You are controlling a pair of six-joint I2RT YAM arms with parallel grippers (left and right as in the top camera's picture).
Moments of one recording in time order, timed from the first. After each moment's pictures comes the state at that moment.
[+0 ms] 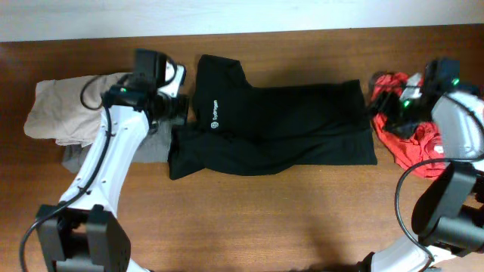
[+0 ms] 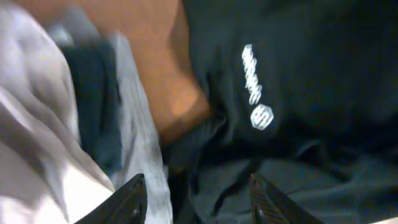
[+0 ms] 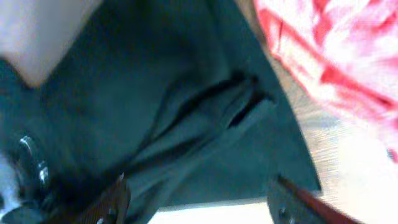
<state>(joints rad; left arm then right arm) -0.16 1.74 1.49 -0.83 0.06 0.06 -0.36 1.85 1.52 -1.03 -0.40 0.26</state>
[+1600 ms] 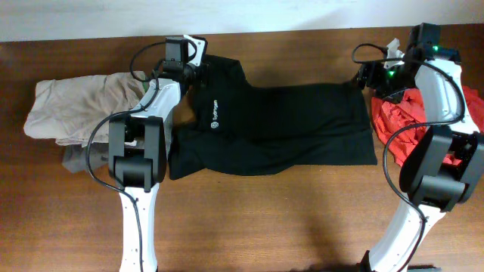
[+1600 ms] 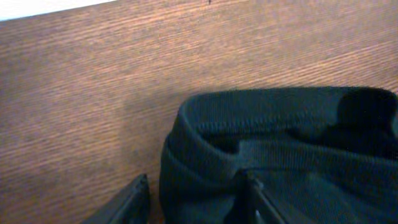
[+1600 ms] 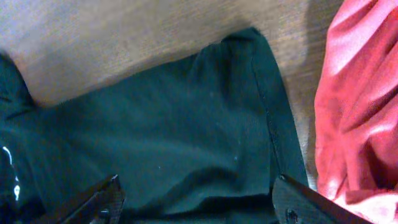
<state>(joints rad) -0.15 2.53 1.95 -0.19 0.20 0.08 -0.27 2.16 1.89 -1.02 -0.40 0.08</state>
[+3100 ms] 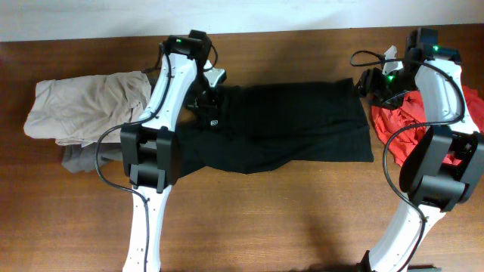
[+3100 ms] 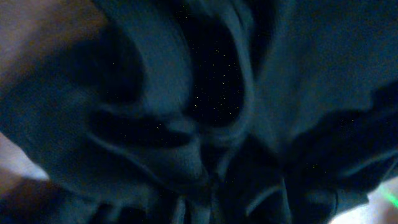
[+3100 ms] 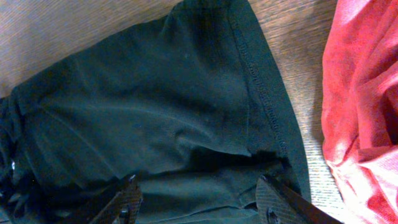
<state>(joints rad) -0.26 2.56 2.45 -1.51 0.25 0.07 -0.27 2.16 1.89 -1.12 -0.40 0.07</state>
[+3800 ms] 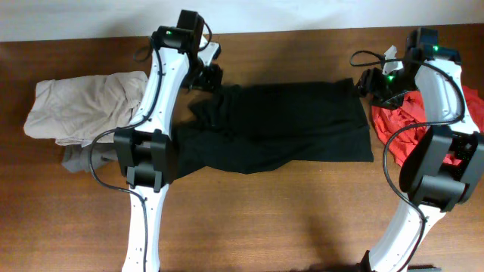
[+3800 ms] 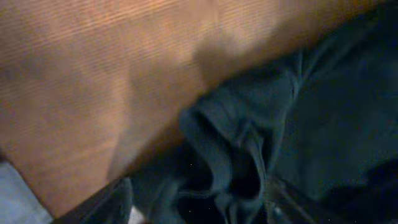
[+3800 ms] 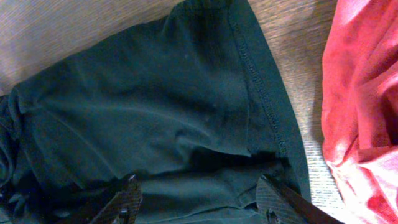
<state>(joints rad) -0.23 2.56 2.57 -1.33 0.19 0.08 -0.27 2.16 1.89 -1.12 -0.40 0.07</state>
